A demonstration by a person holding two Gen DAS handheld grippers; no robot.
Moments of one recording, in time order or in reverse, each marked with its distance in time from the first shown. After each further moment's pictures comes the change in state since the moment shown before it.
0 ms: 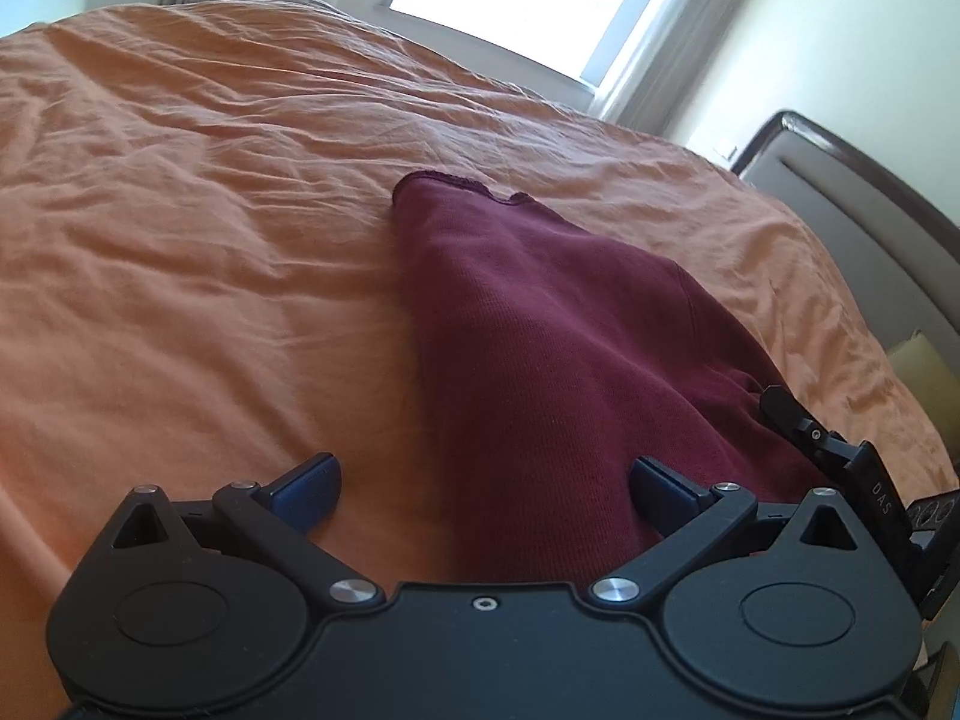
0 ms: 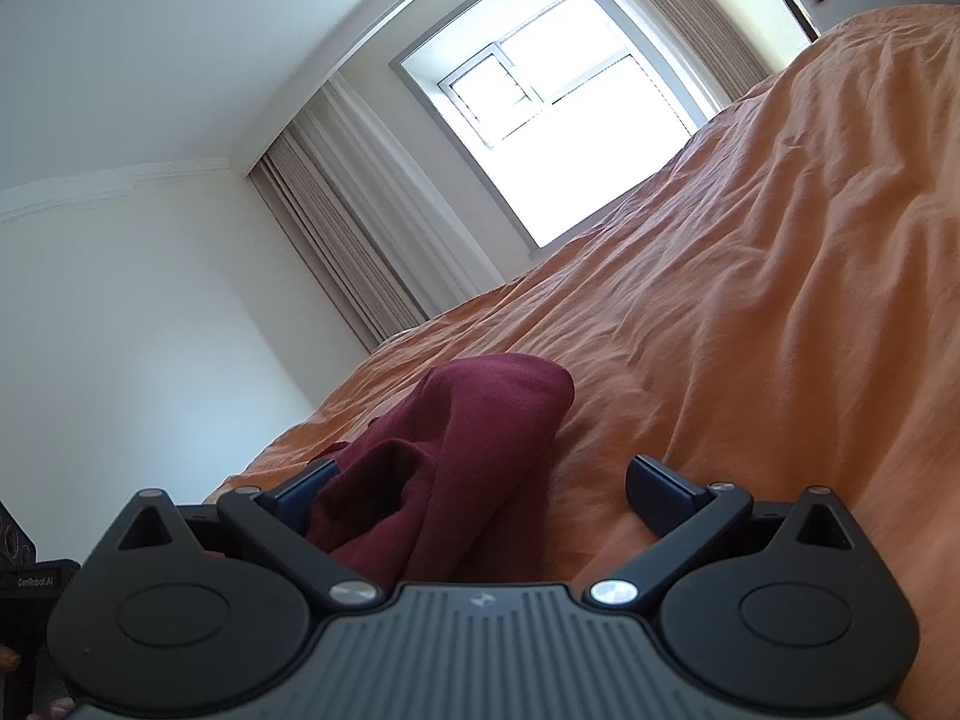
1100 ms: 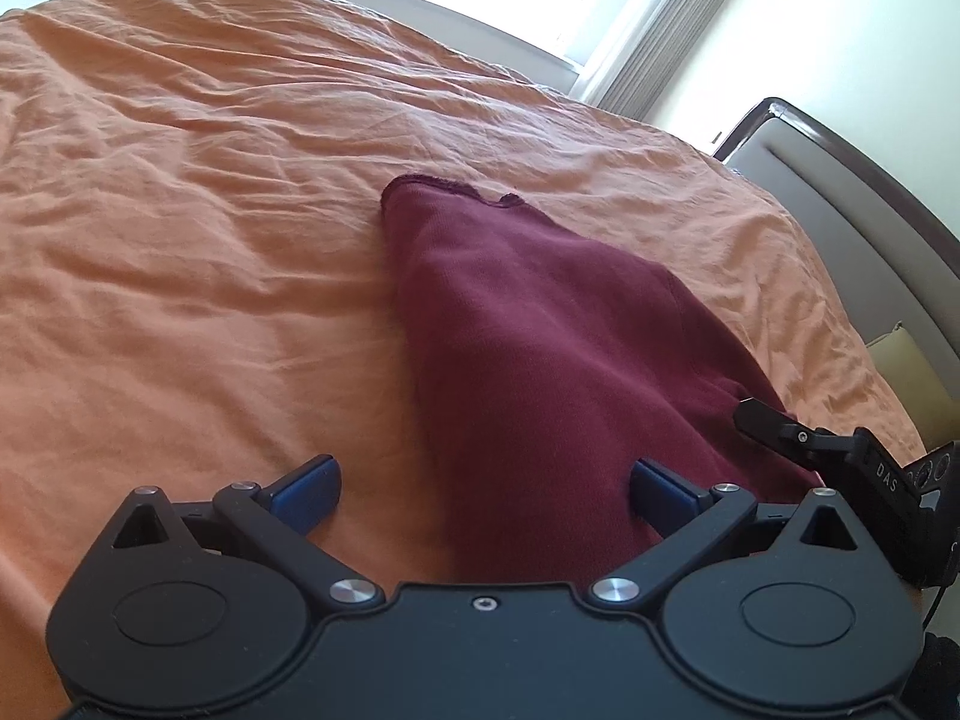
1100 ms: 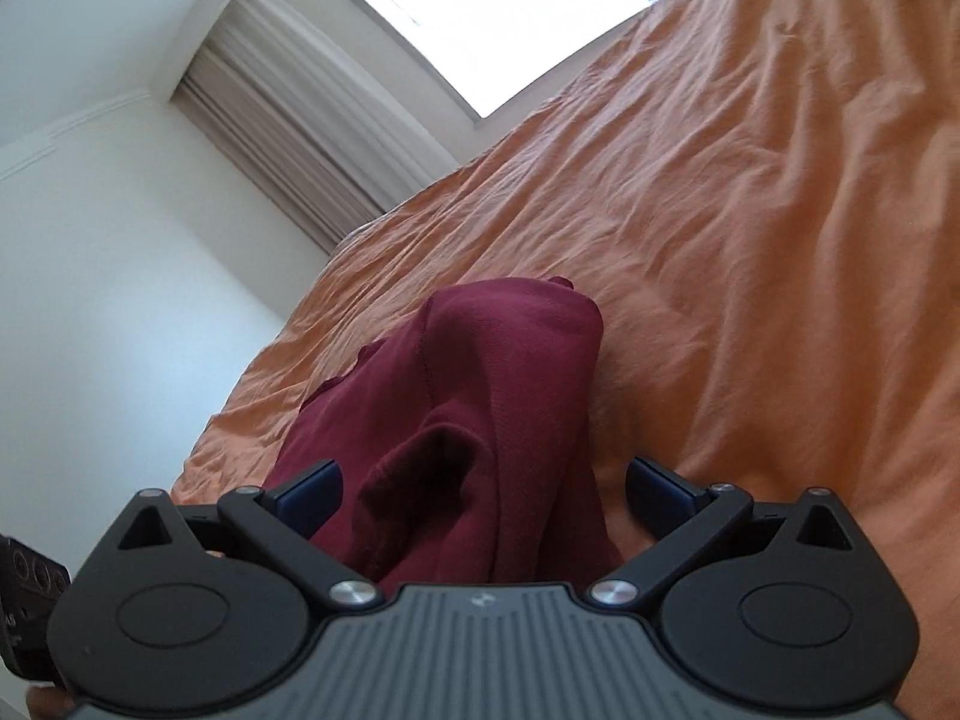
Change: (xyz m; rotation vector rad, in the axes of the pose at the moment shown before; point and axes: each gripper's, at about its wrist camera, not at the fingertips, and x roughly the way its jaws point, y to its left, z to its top) left arm 0.006 0.009 0.019 -0.023 0.040 -0.058; right arm 0.026 0.023 0.035 0.165 0.281 -0.112
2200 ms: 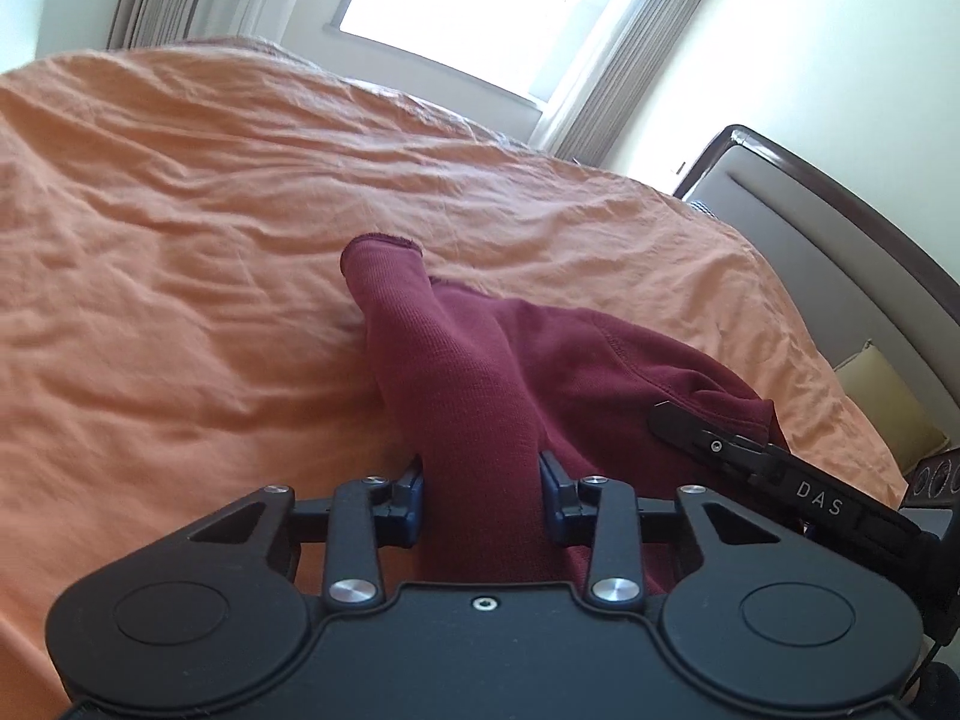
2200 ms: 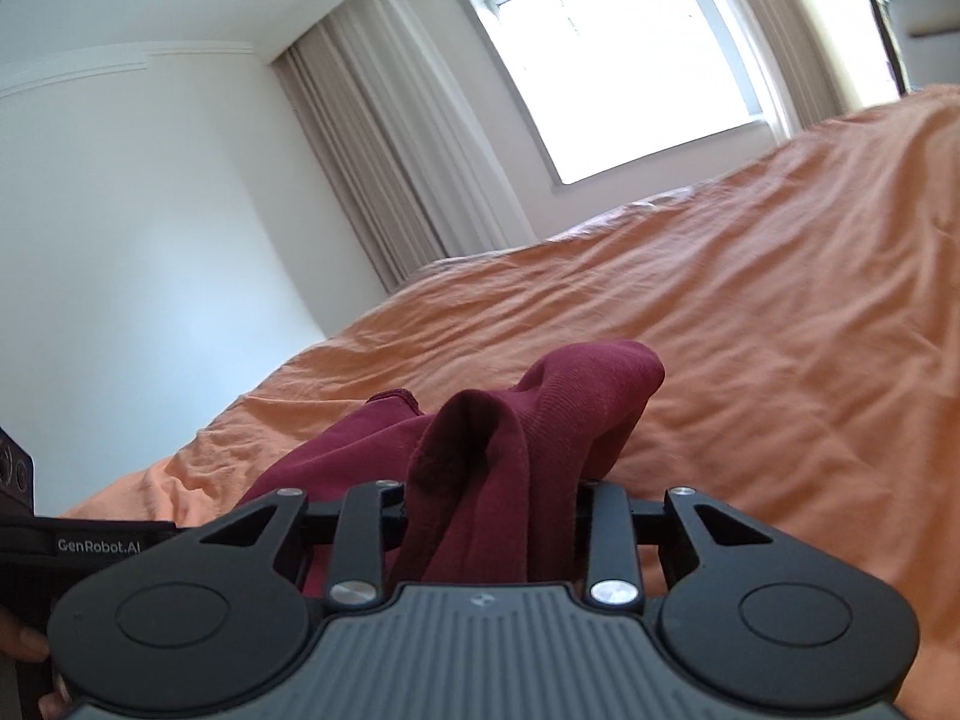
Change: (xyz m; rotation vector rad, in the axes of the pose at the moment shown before) left arm -0.031 -0.009 0.035 0.066 -0.086 -0.031; right arm 0.016 0.124 -0.009 -0.342 -0.132 0.022
